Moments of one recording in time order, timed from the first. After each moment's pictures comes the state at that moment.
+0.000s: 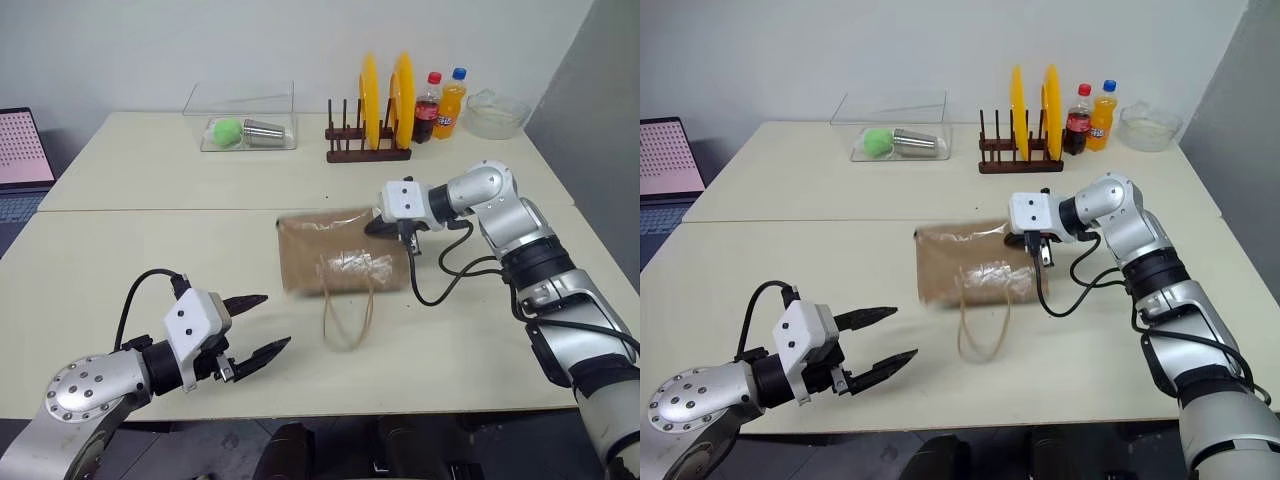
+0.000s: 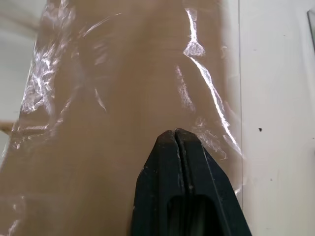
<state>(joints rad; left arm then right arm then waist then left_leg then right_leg) 0.27 0.76 0.27 -0.76 -0.48 0.50 -0.84 -1.03 -0.51 0.36 0.46 -0.14 -0.07 1.31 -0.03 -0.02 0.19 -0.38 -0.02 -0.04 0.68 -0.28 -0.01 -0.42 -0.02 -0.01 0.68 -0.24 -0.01</state>
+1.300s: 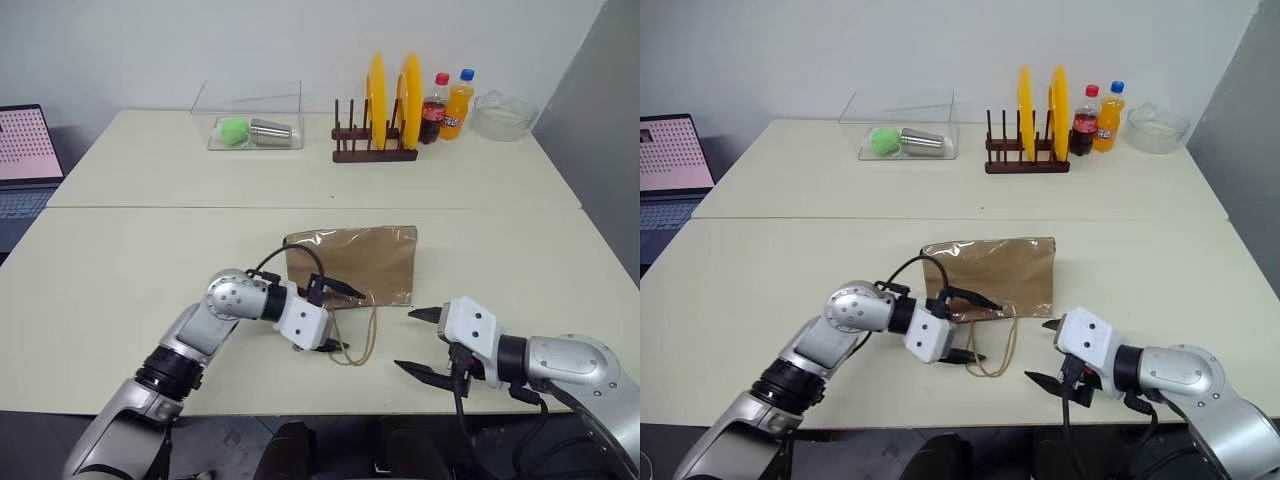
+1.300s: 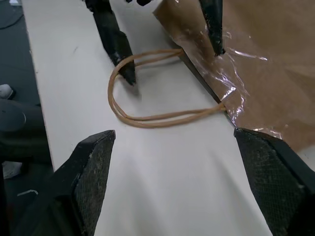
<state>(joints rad) -0.49 0.55 -0.40 0.12 0.04 -0.48 -1.19 0.04 -0.77 0.05 -0.86 0.30 0.80 0.79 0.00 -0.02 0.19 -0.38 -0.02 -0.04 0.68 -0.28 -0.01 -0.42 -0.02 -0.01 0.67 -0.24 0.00</state>
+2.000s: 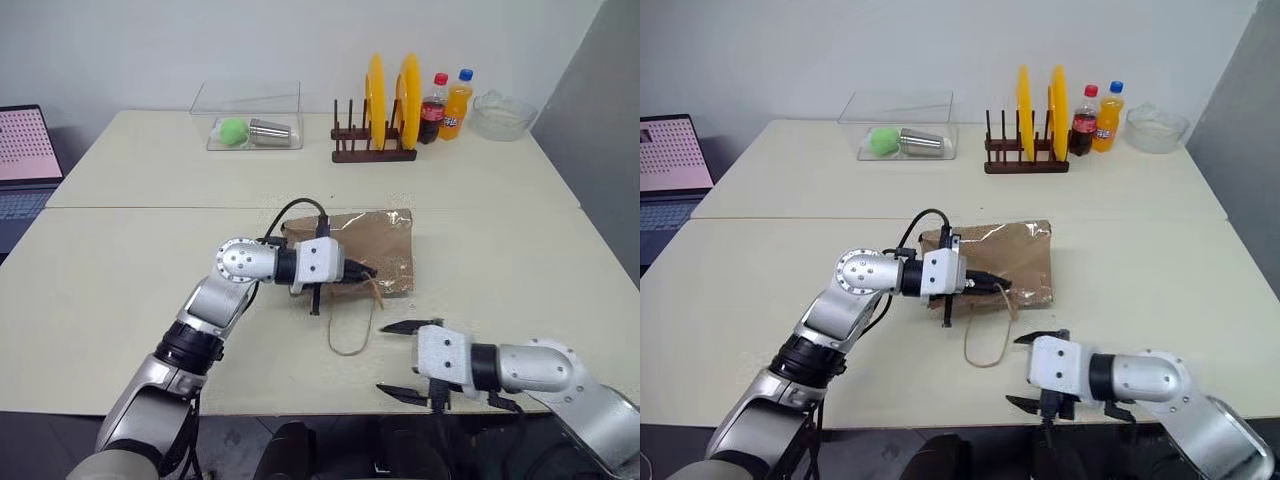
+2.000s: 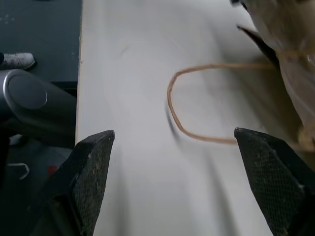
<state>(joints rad) -0.65 0.47 -0.31 0.13 -0.13 -0.11 -1.15 -0.09 -0.81 0.36 -0.76 0.11 0.48 0.83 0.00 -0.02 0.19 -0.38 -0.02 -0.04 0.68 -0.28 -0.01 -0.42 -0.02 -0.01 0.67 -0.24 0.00</state>
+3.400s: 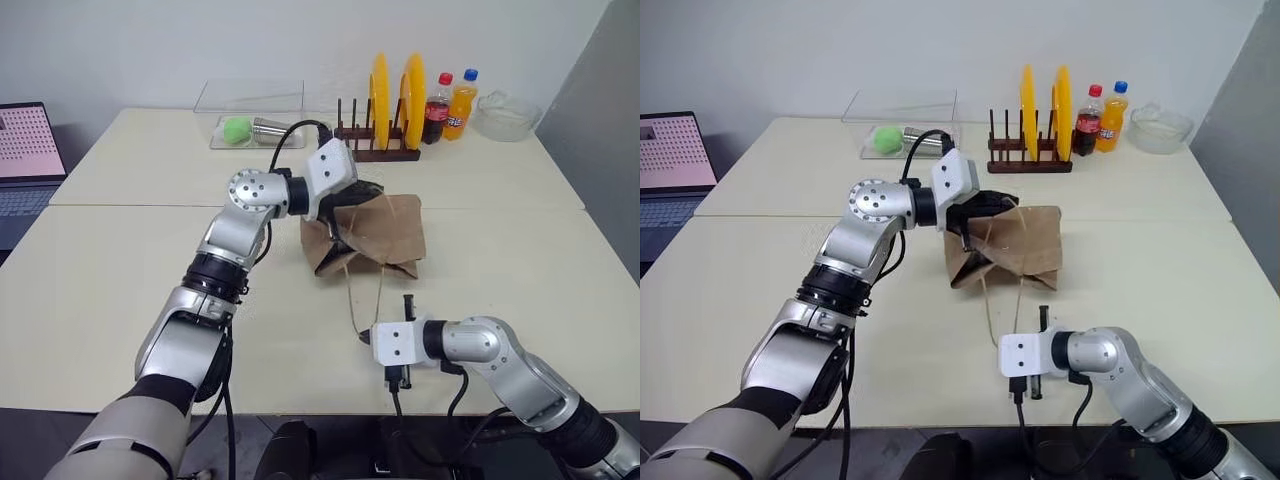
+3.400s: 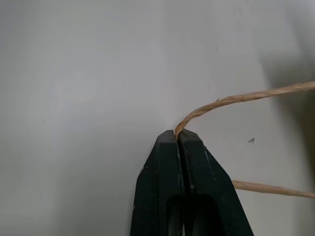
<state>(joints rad) -1.03 0.36 -0.23 0.53 -0.11 0.00 -1.01 -0.26 -0.65 0.54 -0.43 -0.26 0.30 0.89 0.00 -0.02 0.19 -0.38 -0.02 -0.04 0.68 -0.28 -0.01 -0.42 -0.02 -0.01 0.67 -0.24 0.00</state>
